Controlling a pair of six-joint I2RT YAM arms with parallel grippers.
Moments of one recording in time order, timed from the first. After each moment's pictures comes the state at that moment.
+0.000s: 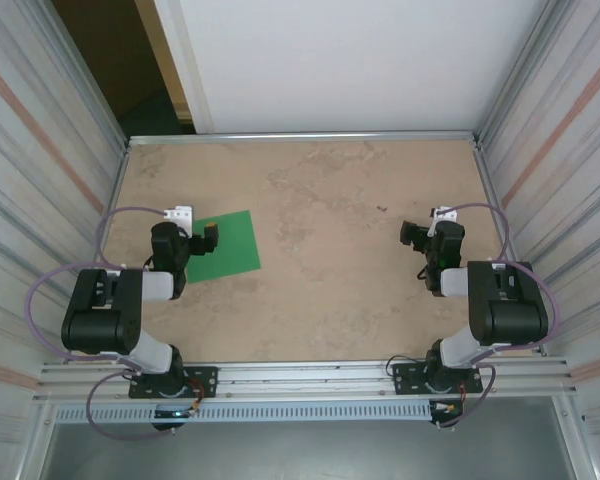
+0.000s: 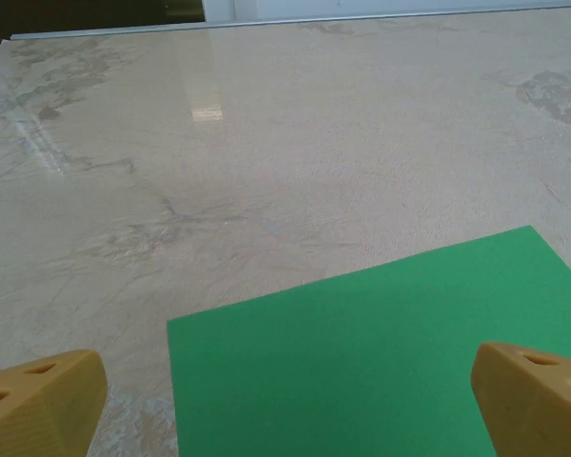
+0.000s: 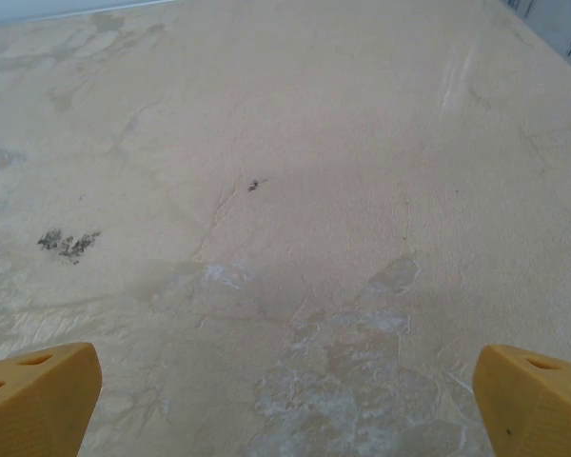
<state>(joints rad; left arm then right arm) -0.03 1.51 0.40 0.70 0.00 0.05 -0.03 1.53 0.38 0.70 0.10 0.12</state>
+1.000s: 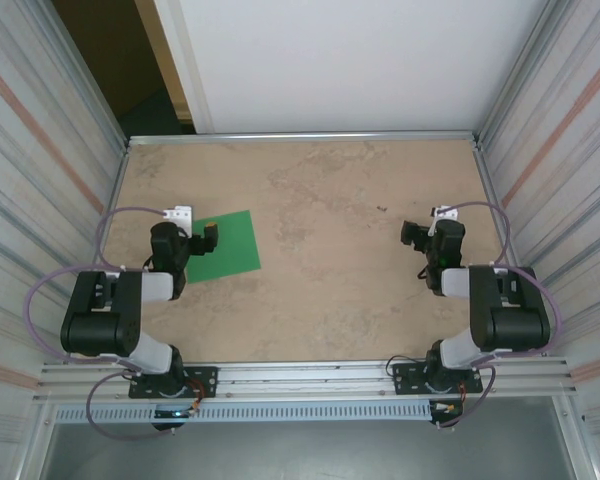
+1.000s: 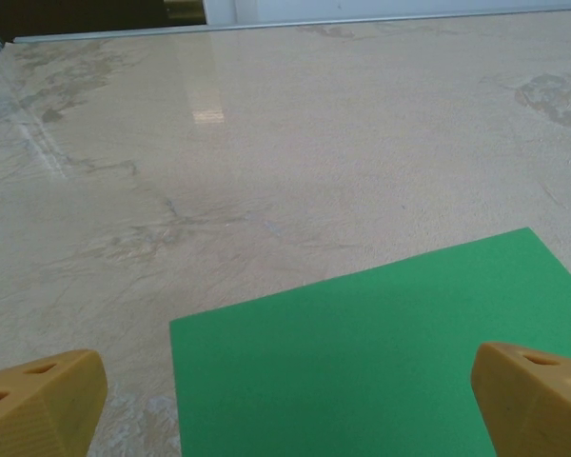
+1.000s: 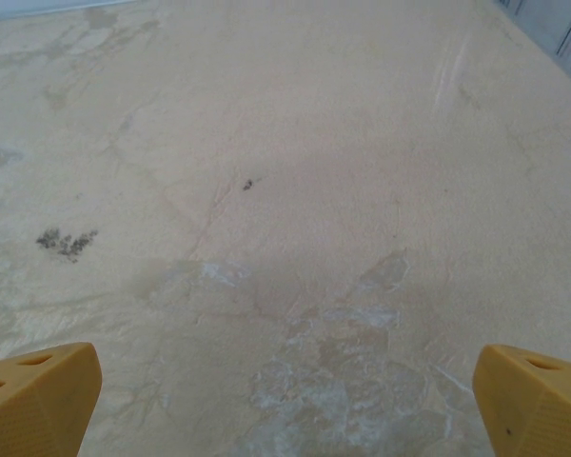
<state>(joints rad) -0.03 1.47 0.40 0.68 -0.01 0.05 -0.02 1.46 0.41 0.59 0.12 0.12</state>
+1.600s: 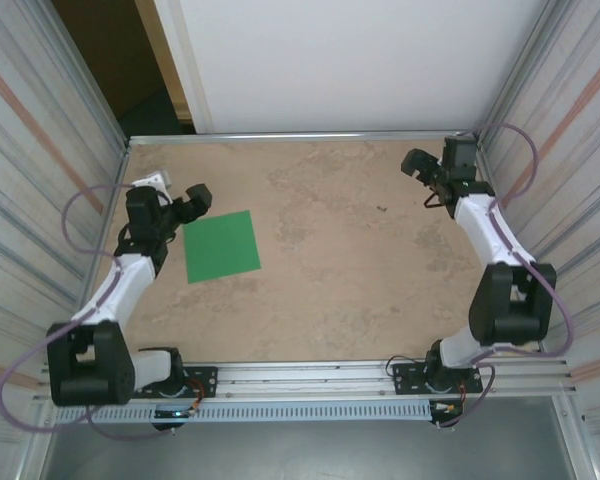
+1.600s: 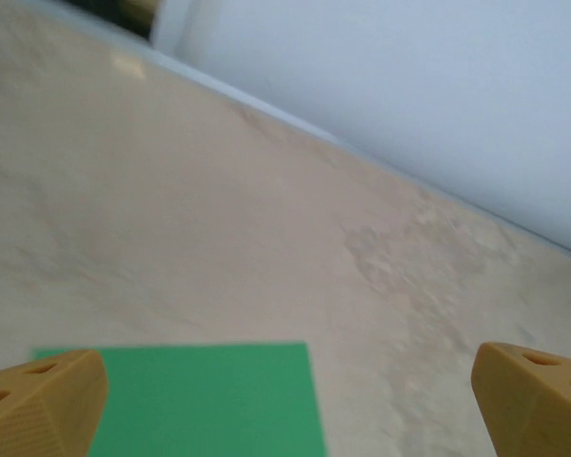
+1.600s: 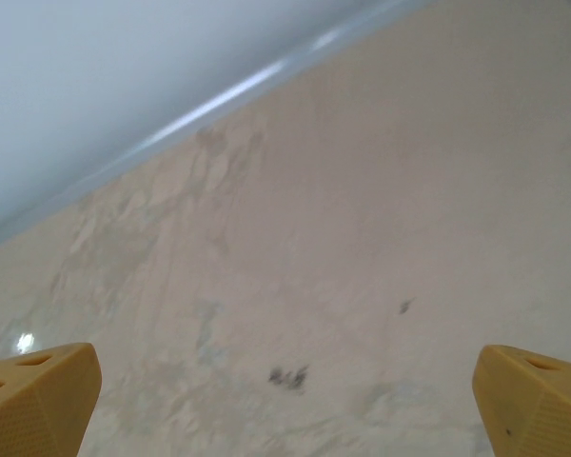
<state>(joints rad) 0.01 1.28 0.75 0.05 0.26 -0.48 0.01 1.58 1.26 -0.36 -0.03 0.51</state>
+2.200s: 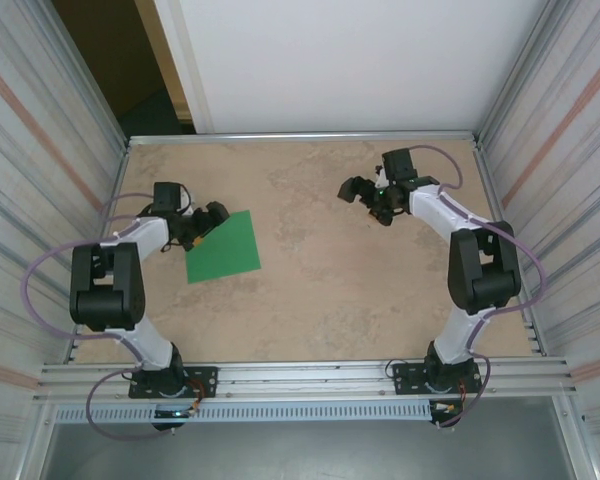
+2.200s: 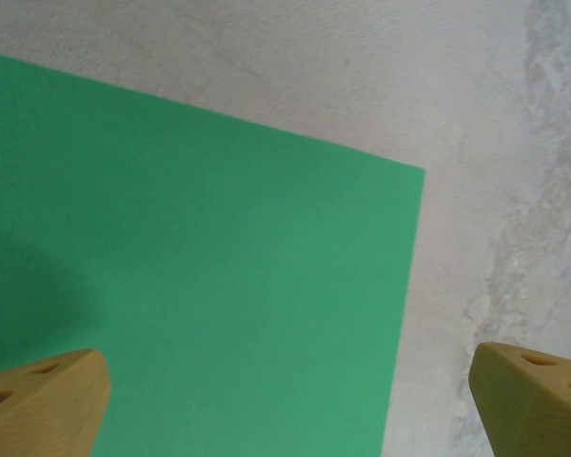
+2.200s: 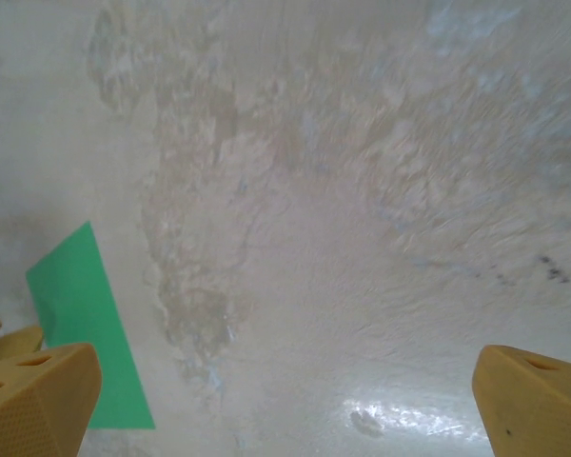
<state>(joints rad) 0.01 1.68 0.95 -0.27 0.38 -0.56 0.25 1.79 1.29 -0.46 -0.38 0.68</state>
